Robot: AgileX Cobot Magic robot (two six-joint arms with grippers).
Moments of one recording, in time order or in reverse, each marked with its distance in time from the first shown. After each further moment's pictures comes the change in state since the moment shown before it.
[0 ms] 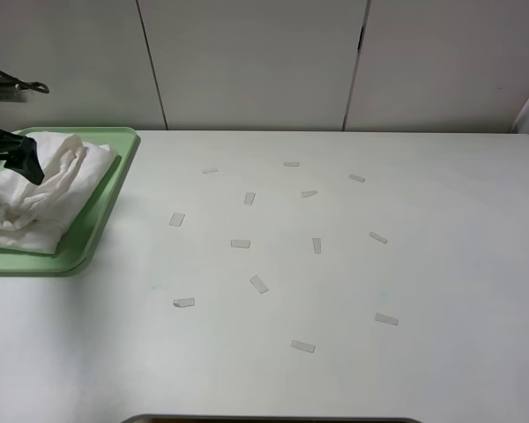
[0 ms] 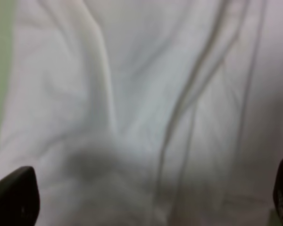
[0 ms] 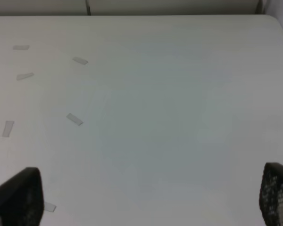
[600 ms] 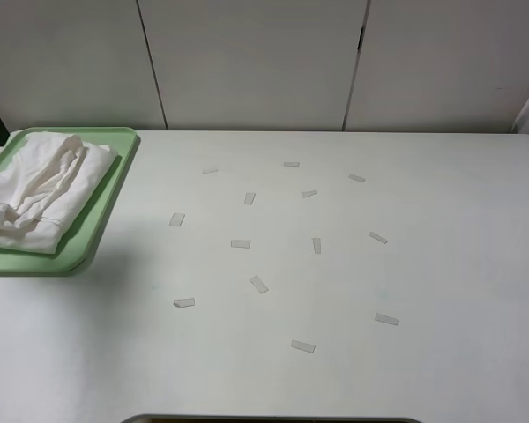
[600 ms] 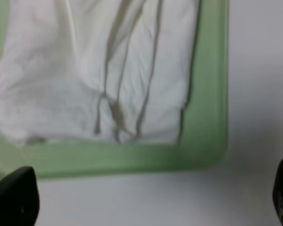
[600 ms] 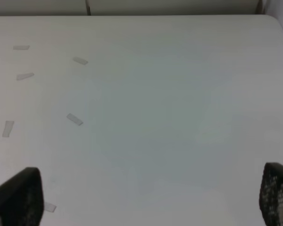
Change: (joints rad) left arm -0.018 -0.312 0.000 -0.078 0.330 -0.033; right arm 0.000 0.000 0.000 0.000 0.000 0.000
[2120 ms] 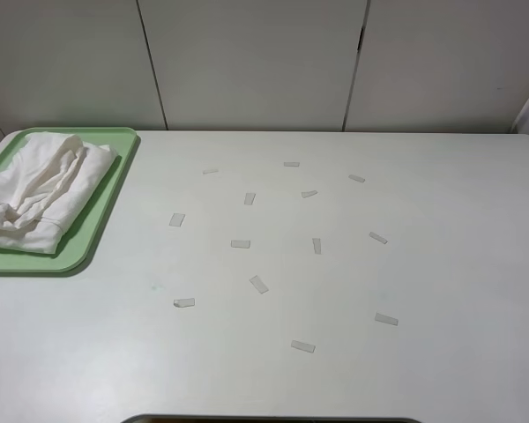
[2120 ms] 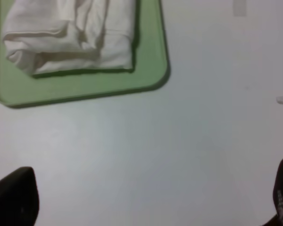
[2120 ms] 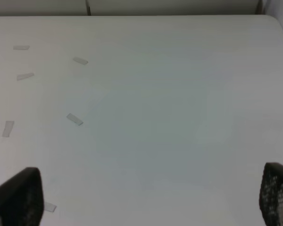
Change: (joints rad) left arm -0.059 -1.126 0.481 -0.004 0.230 -0.014; right arm 0.000 0.000 0.000 0.000 0.000 0.000
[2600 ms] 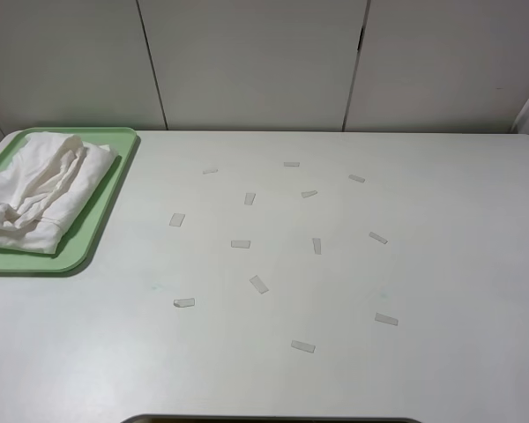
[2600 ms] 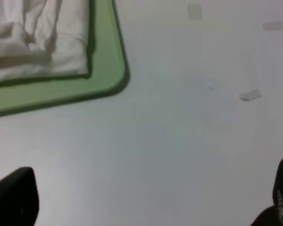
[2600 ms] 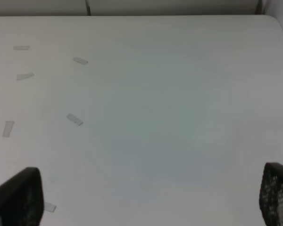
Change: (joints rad) left arm -0.155 -0.325 0.265 -0.020 -0.086 -0.093; right arm 0.000 0.000 0.000 0.000 0.000 0.000
